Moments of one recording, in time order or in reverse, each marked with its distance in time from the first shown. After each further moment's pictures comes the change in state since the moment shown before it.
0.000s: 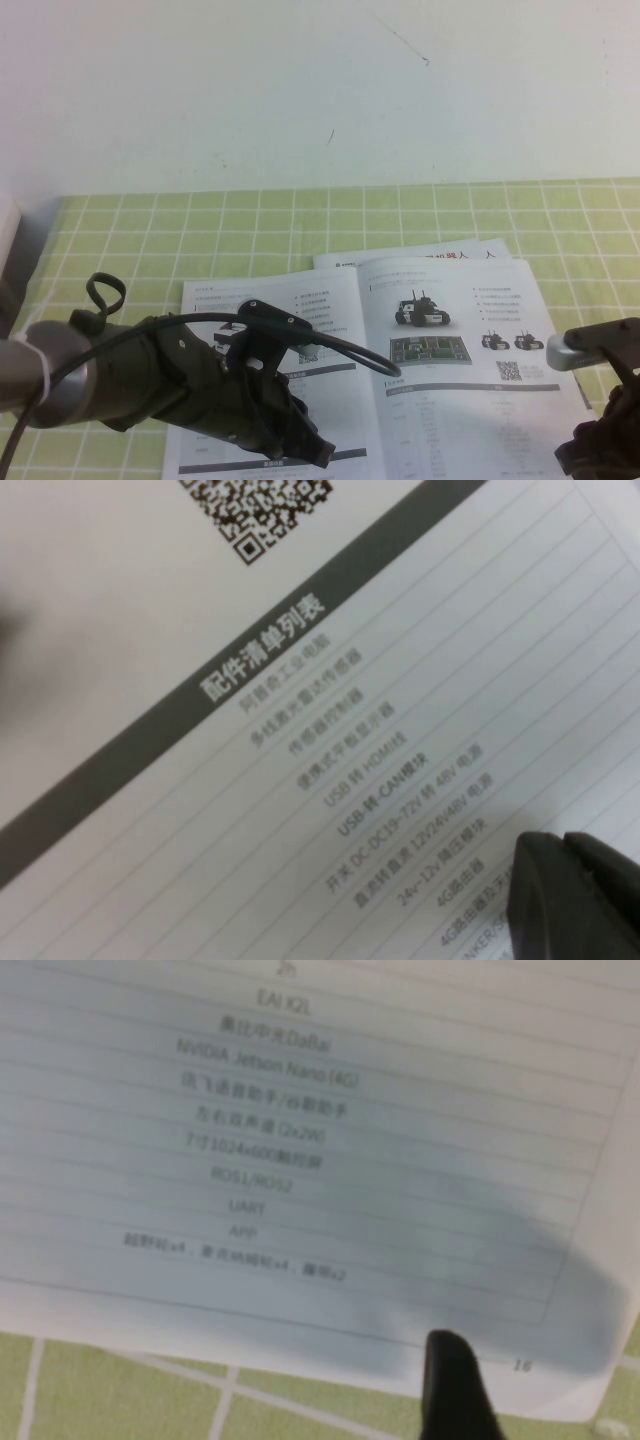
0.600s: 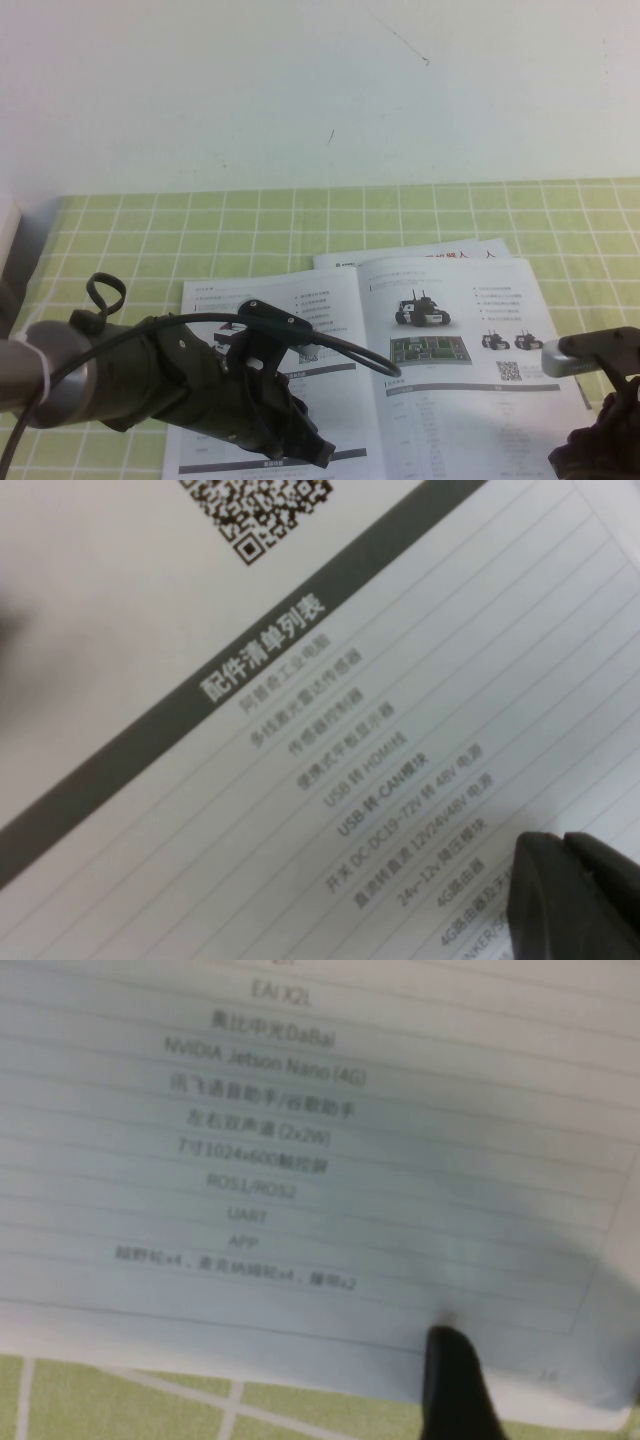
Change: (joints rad) right arm 0.000 0.044 0.000 0.025 -0.013 0.004; left arm 0.000 0.000 0.000 0.000 -0.002 0.000
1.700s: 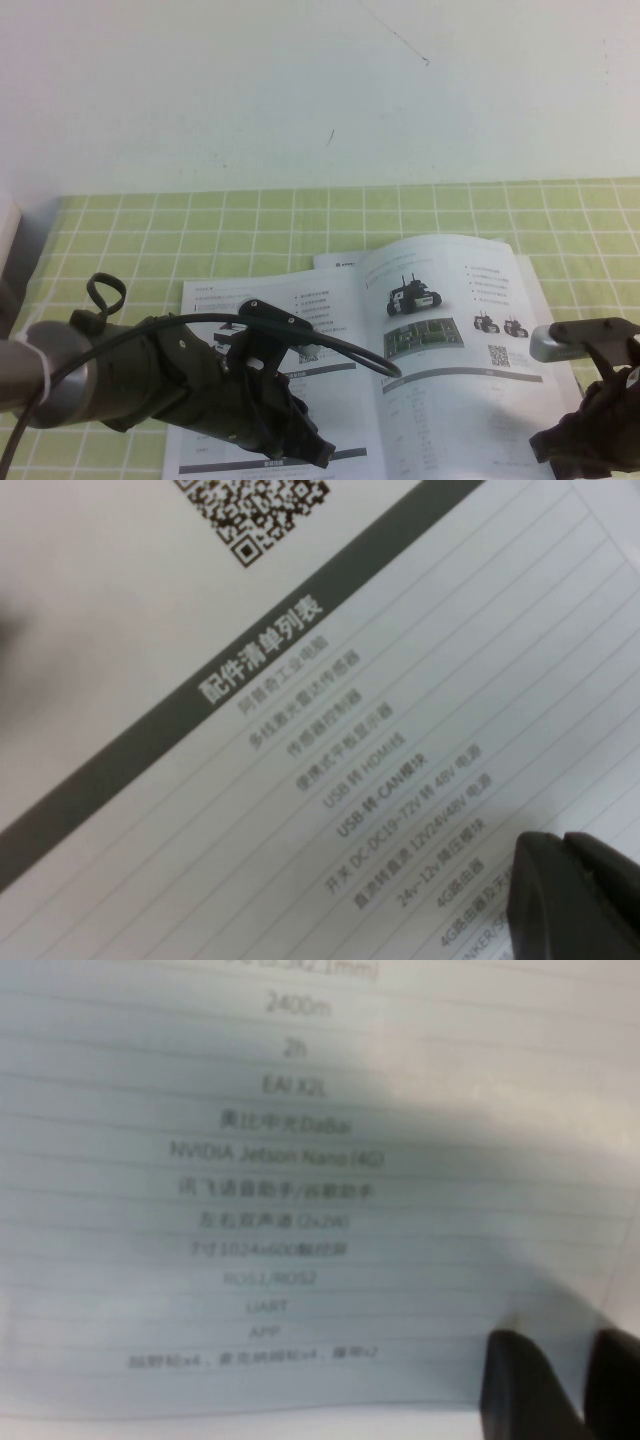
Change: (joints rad) right arm -0.001 0.006 0.000 0.170 -0.071 -0.123; left arm 0.000 0.000 0.000 -0.004 -0.002 0.007
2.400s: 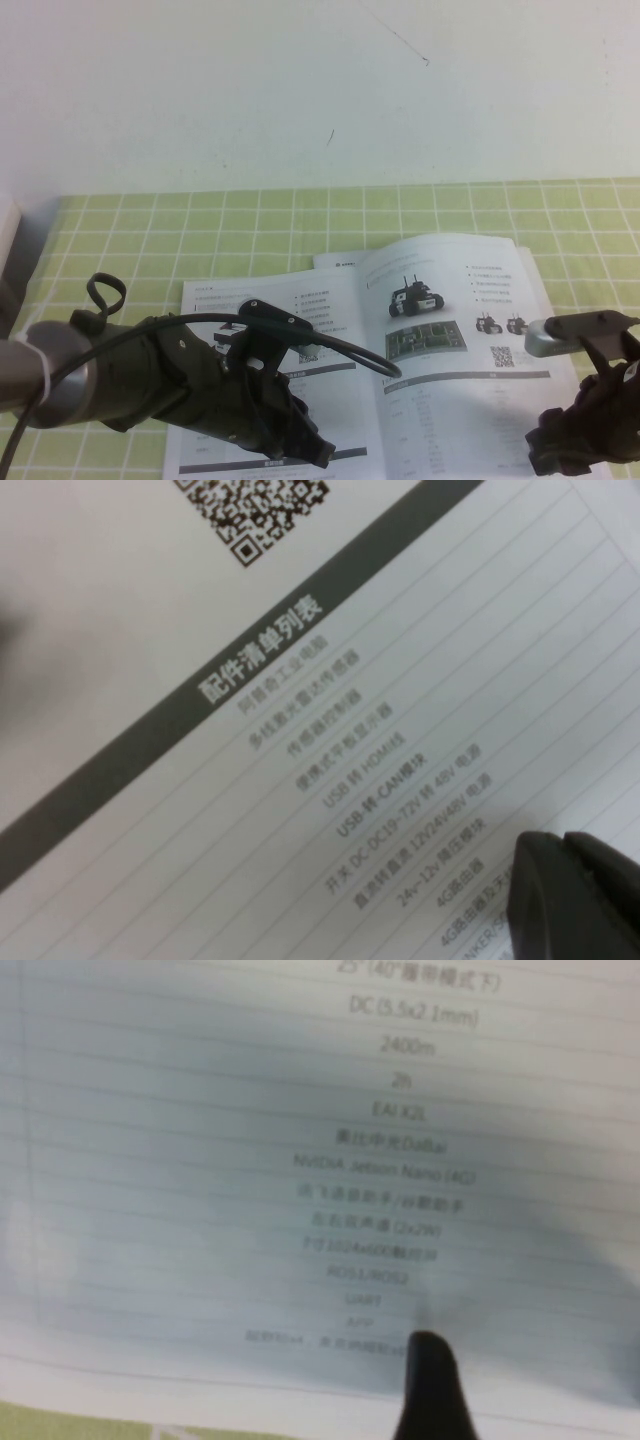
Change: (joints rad) right arm -0.002 0.001 0.000 0.040 -0.037 -0.082; left arm 0.000 0.000 0.000 0.000 0.000 0.000
